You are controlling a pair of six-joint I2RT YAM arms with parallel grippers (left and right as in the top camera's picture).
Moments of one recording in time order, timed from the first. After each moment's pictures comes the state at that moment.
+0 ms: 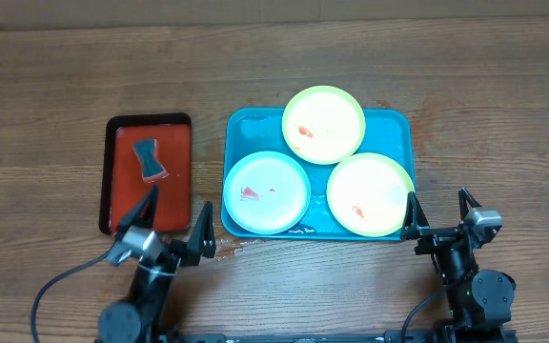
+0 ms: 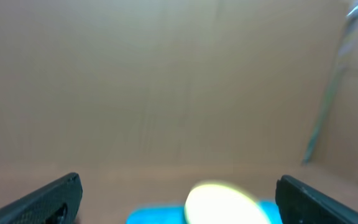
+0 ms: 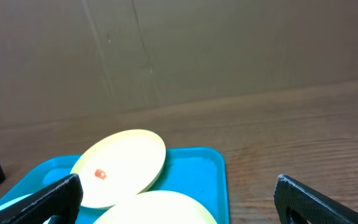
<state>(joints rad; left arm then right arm) 0.01 0.02 0.01 0.33 0.34 -0.31 0.06 0.01 0.02 -0.03 -0.06 0.20</state>
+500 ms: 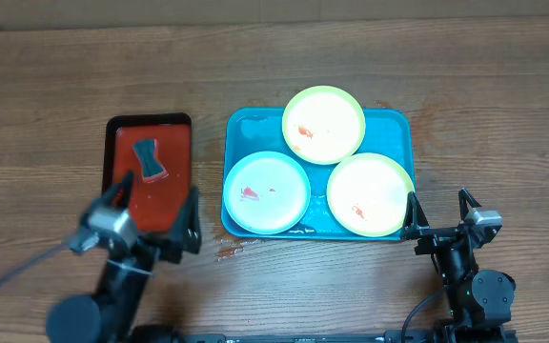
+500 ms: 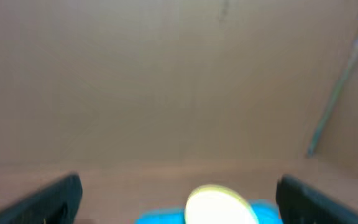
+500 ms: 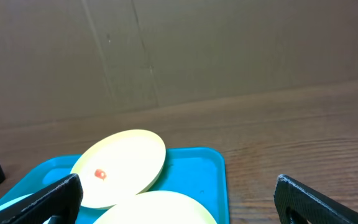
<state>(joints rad) 0.01 0.34 0.66 -0.26 0.31 -0.20 0.06 0.01 0.02 -0.03 -0.06 0.20</state>
